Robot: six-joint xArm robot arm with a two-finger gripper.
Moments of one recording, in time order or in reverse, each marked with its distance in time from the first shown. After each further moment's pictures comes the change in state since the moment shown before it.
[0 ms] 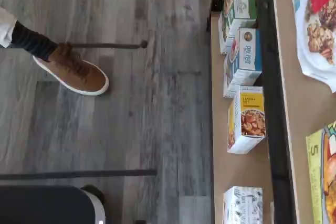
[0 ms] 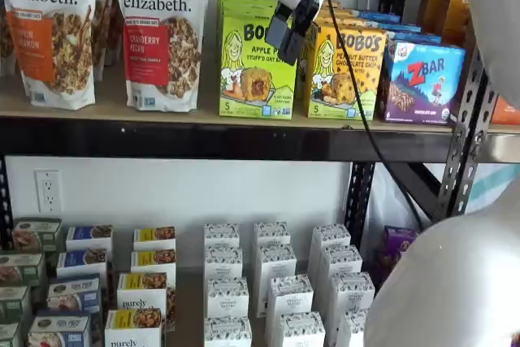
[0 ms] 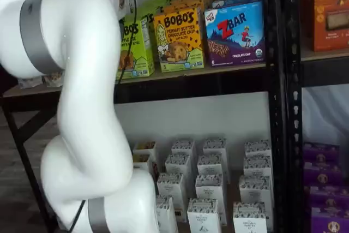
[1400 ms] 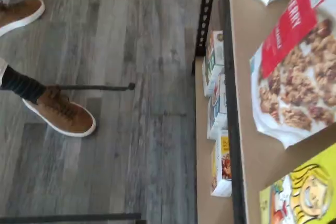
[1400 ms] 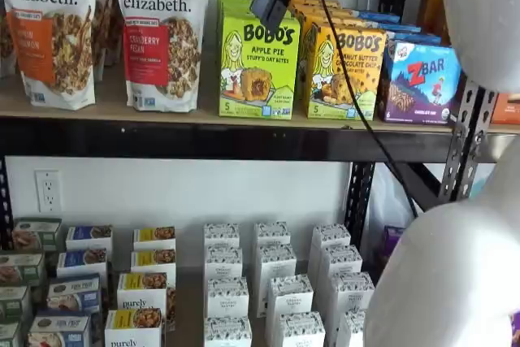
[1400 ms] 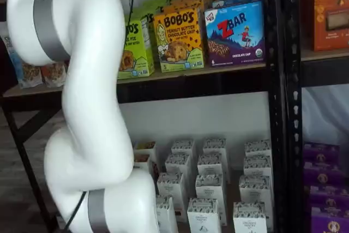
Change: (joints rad) arm -0.020 0.123 -0.172 0.110 0.005 0.012
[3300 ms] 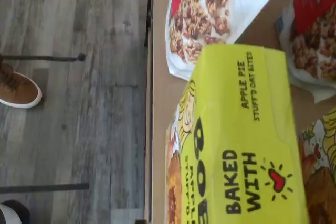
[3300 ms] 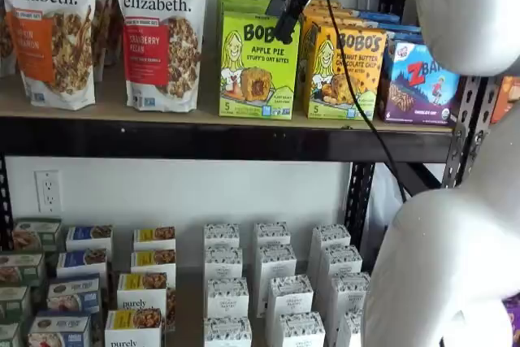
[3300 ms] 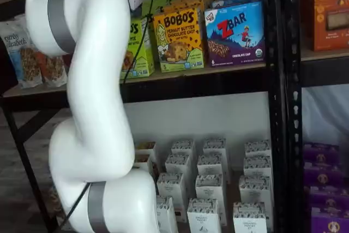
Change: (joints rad) arm -0.087 0.119 -0.053 -0.067 -0.106 -0.115
